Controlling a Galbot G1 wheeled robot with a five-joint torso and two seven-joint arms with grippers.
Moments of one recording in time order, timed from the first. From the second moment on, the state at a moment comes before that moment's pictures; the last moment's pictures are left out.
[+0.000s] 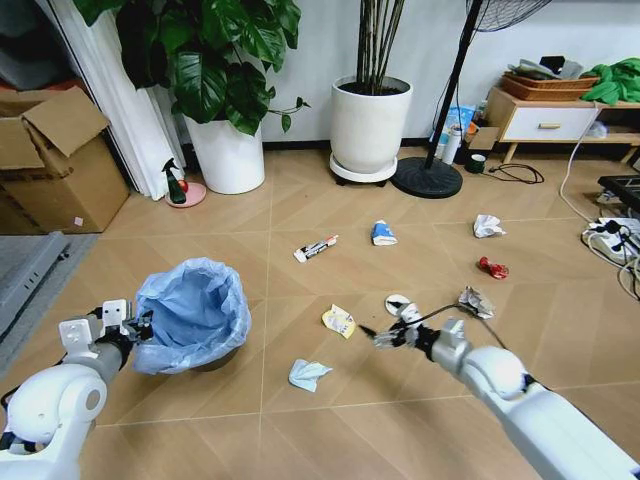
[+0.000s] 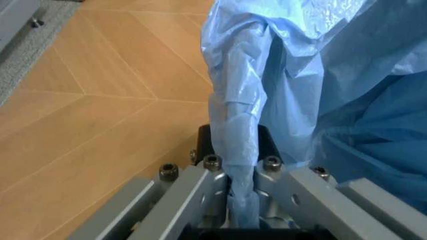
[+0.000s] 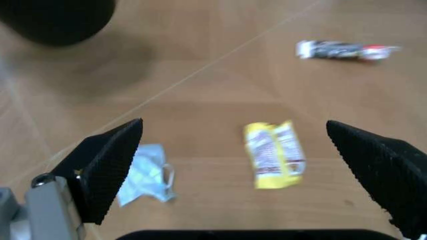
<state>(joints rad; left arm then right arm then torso) 1.36 -1.05 -0.78 -2.05 -0.67 0.74 -0.20 -0.95 0.92 0.00 1.52 0.41 -0.11 -0.47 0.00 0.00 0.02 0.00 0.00</state>
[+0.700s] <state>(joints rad) 1.38 -1.03 -0.78 -2.07 -0.68 0.74 -0.23 -0.63 1.24 -0.35 1.01 0.26 -0.05 -0.60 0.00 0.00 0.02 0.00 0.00</state>
